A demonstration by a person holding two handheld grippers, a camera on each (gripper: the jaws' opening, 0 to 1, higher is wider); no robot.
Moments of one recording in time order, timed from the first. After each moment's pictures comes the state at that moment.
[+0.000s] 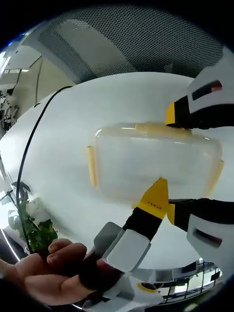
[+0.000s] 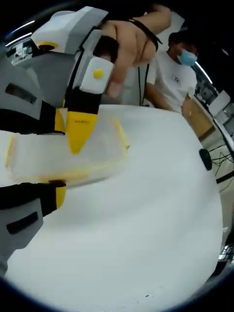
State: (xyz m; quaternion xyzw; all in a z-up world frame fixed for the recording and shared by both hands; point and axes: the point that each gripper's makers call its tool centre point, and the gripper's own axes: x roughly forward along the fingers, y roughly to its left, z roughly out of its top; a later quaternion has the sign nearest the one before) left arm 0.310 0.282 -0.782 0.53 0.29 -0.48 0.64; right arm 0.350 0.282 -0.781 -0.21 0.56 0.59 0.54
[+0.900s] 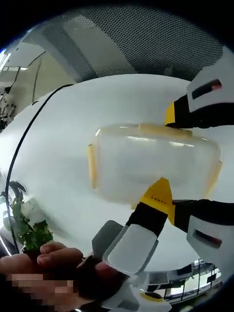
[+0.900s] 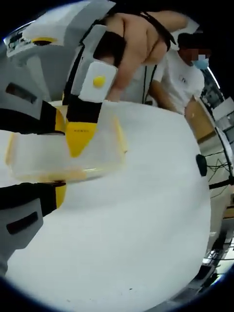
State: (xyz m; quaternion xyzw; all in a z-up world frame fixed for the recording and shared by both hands) left arm 0.307 0.280 -0.779 0.51 0.33 -0.48 0.63; right arm 0.349 0.285 -0.774 -0.26 0.51 0.58 0.58
